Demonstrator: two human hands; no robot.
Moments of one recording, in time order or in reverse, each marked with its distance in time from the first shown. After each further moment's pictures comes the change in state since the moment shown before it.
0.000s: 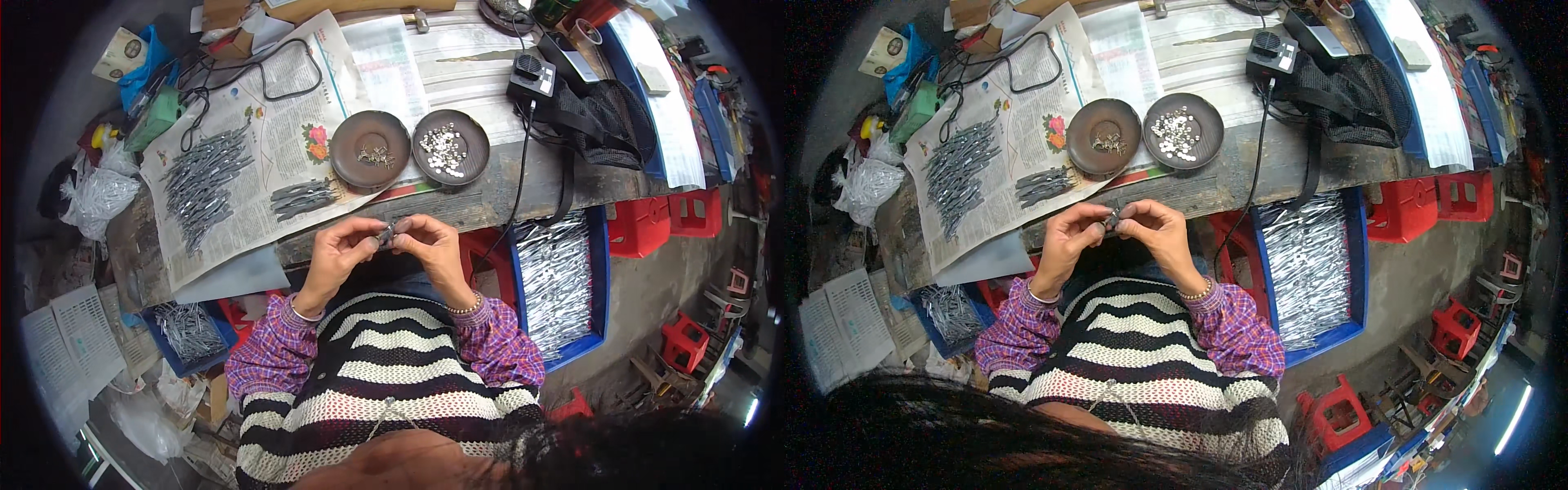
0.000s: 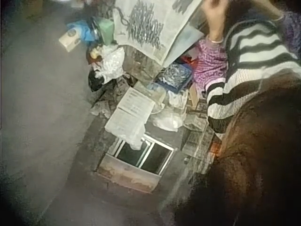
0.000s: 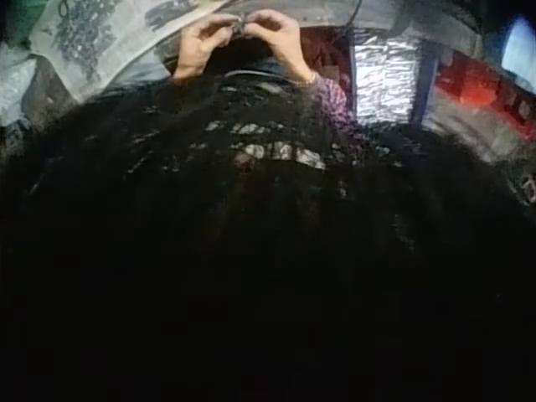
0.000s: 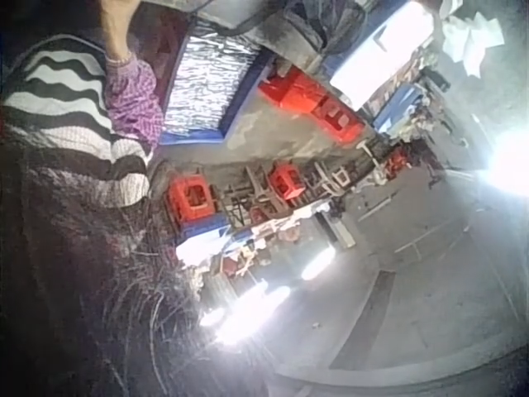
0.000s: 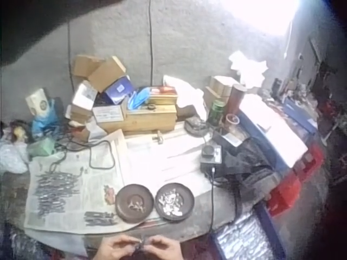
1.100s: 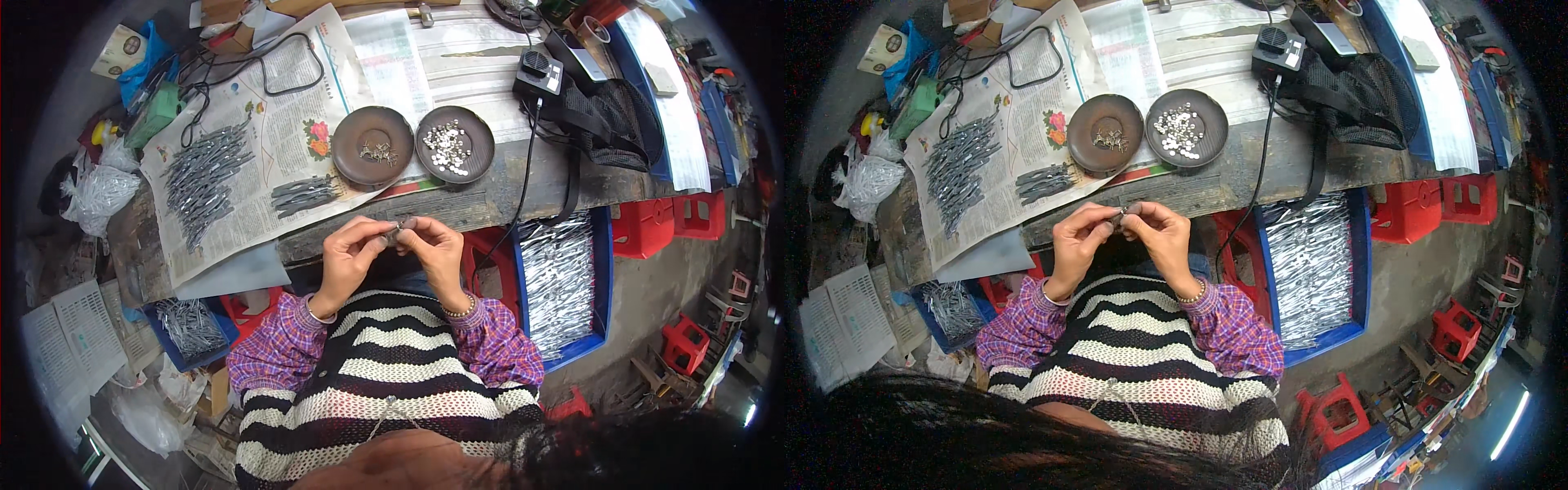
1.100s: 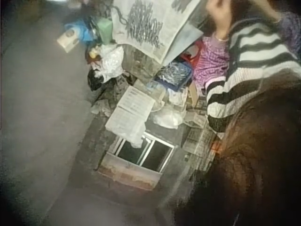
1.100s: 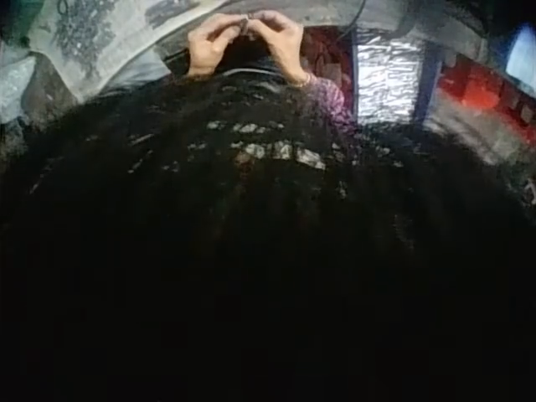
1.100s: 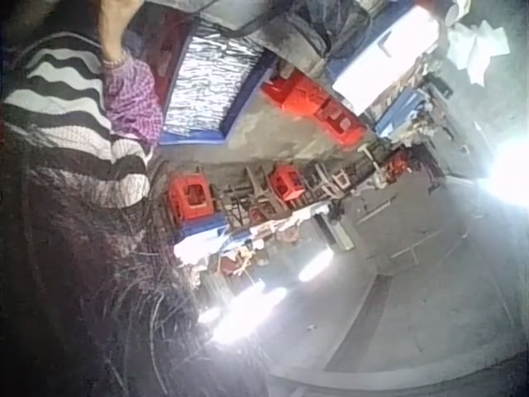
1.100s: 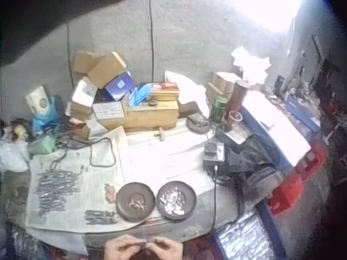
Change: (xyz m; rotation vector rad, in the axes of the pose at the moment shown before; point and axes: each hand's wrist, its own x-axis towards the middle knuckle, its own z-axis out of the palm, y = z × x) left_hand 0.001 -0.006 0.018 0.238 0.112 0.208; right_hand -0.005 0.004 0.006 -0.063 0.148 -0.063
